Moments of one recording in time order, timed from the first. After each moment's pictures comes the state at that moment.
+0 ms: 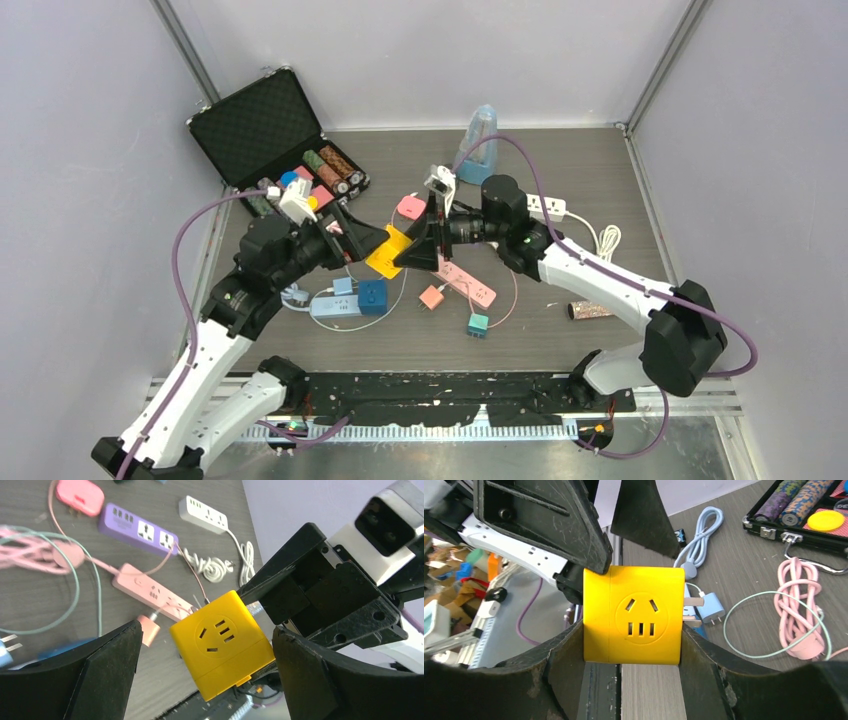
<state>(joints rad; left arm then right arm) -0.48 0.75 0.89 -0.40 0.20 -0.78 0.73 1.39 1.01 0.28 -0.84 0.33</state>
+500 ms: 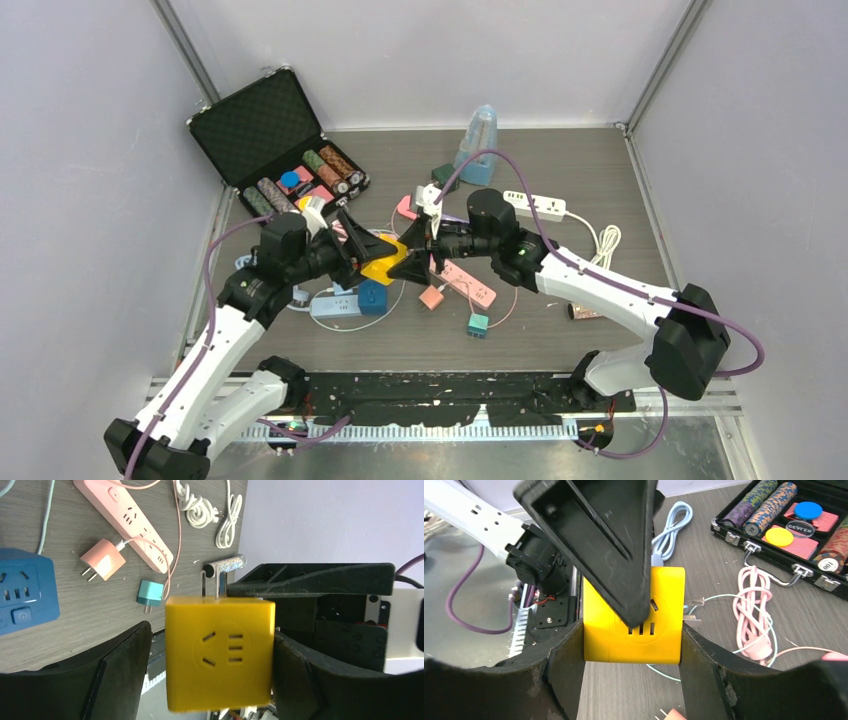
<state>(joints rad) -0.43 0.84 0.83 -0.47 0.43 -1.13 0.84 1.36 1.01 0.16 -0.66 0.01</state>
